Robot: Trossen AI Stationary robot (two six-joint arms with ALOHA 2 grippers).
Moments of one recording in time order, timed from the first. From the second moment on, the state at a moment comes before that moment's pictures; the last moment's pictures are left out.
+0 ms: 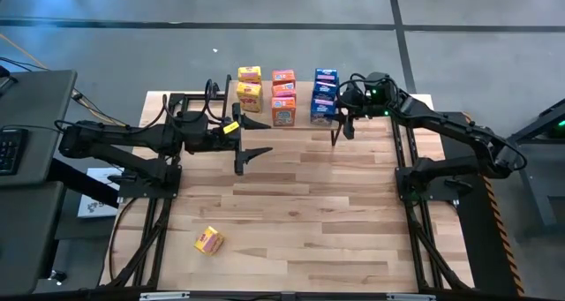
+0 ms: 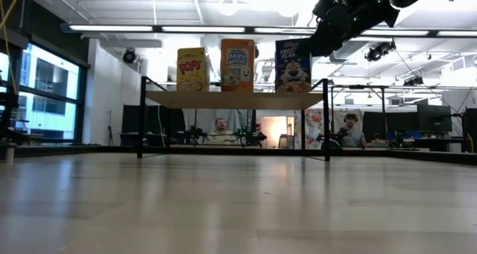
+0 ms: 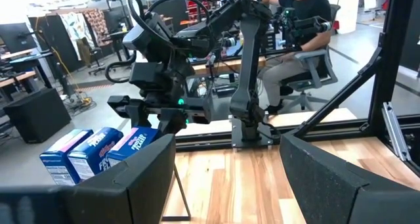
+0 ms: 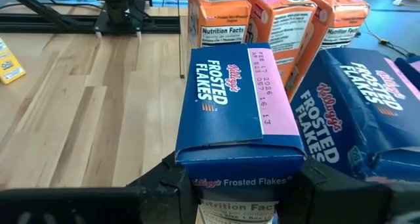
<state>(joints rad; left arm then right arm) 0.00 1.12 0.97 0.09 -0.12 0.18 -0.64 1.16 0.88 -0.19 -0.41 -0.32</state>
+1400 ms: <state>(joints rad) 0.00 1.12 0.97 0.09 -0.12 0.18 -0.65 1.16 0.88 -0.20 -0.37 -0.28</state>
